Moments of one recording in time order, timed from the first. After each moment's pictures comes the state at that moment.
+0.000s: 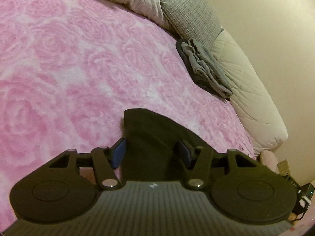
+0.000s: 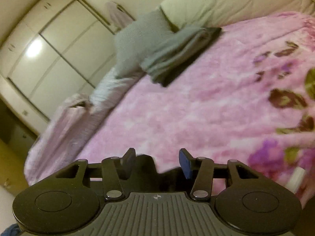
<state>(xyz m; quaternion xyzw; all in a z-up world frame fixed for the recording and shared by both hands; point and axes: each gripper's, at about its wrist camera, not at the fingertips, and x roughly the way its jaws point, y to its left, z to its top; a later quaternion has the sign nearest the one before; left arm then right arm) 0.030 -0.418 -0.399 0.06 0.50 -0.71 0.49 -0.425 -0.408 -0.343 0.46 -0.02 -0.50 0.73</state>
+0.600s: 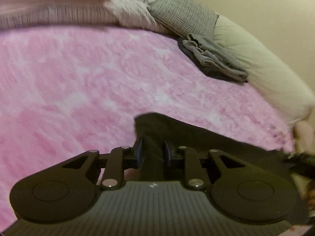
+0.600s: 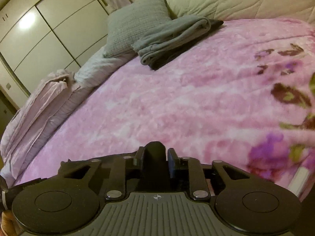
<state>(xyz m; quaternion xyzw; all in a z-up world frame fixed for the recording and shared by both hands) -0.014 -0.407 -0.380 0.17 0.34 -0.72 0.58 -0.398 -0.415 -0.358 0.43 0.07 -0.56 0.70</state>
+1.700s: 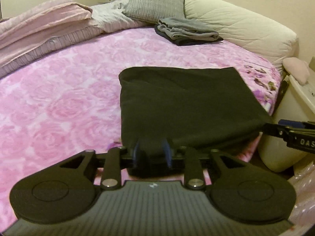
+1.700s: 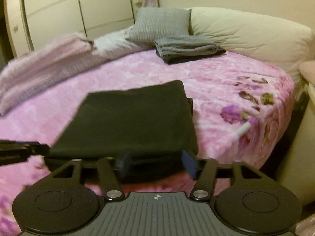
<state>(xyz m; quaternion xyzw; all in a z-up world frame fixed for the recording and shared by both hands) -0.065 -0.200 -0.310 0.28 0.26 -0.72 0.58 -0.306 -0.211 -0.306 0.28 0.19 -0.61 0.71</state>
